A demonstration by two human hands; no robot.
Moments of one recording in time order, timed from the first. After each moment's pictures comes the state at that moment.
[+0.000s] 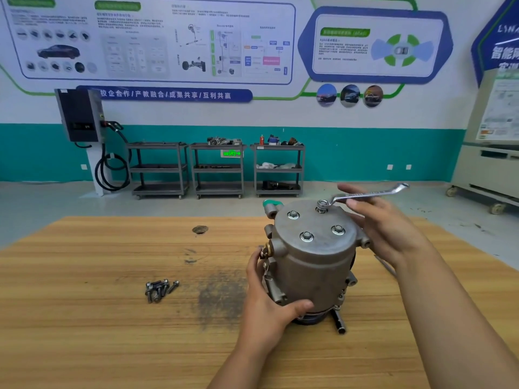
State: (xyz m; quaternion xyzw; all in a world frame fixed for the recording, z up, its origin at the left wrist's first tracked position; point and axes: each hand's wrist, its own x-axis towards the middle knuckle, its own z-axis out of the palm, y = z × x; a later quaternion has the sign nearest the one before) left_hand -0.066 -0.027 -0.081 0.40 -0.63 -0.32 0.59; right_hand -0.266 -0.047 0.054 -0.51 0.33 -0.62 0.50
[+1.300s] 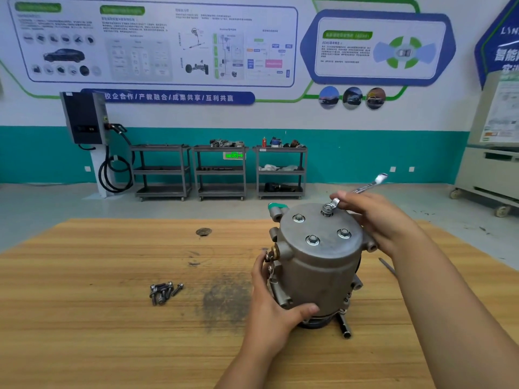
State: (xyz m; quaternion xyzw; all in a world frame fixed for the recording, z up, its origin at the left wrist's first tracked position) left_hand -0.065 -0.029 -0.081 0.39 -0.63 -0.34 0.58; right_hand -0.248 -0.054 0.073 -0.50 0.47 -0.56 0.46
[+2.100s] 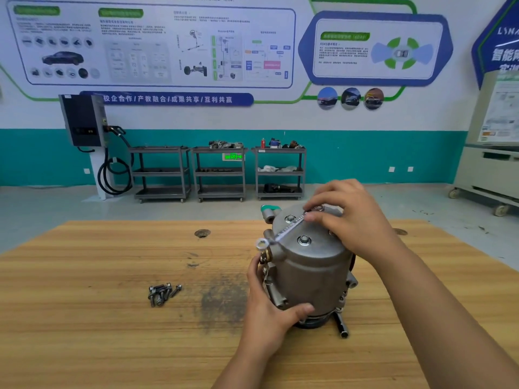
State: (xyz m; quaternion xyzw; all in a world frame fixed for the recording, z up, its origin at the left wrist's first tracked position) left_hand -0.063 -0.028 -0.080 0.41 -0.63 -0.31 0.58; right_hand -0.216 -0.022 0.082 -0.77 0.48 -0.41 -0.04
